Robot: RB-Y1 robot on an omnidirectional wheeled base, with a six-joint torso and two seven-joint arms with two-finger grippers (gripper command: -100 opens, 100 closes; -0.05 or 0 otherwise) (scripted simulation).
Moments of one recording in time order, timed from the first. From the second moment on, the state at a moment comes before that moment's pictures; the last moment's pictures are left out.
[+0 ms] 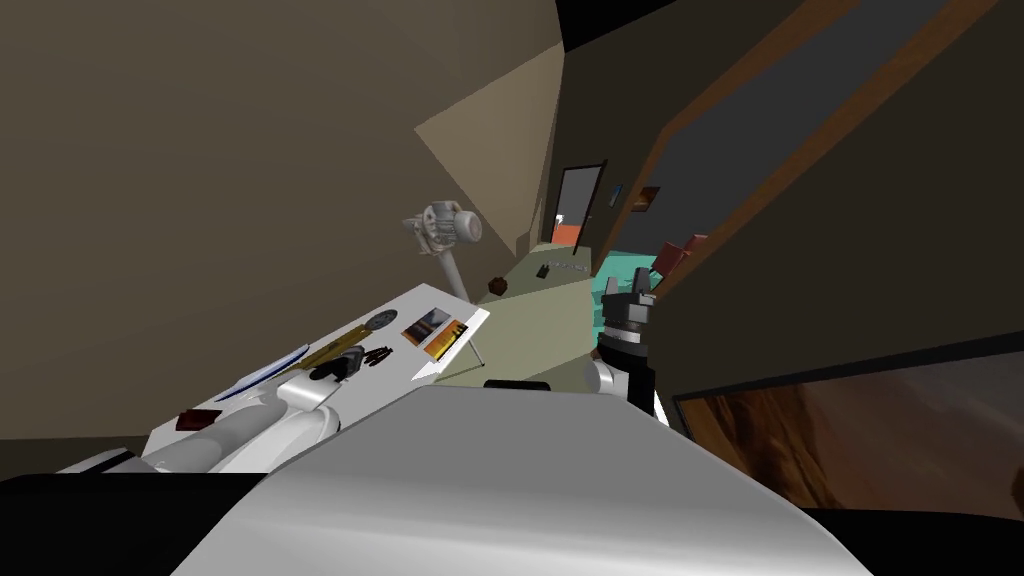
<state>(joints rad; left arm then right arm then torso) 0.18 1.12 -0.33 -0.90 0.35 0.10 0.62 0.46 0.04 0.01 -2.26 -0.09 -0.50 0.10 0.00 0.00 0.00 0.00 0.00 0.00</state>
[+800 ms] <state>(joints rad) 0.20 1.14 -0.30 -1.06 0.55 0.22 0.40 0.46 0.04 0.01 -2.26 -0.09 -0.50 0.10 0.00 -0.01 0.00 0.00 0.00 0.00</state>
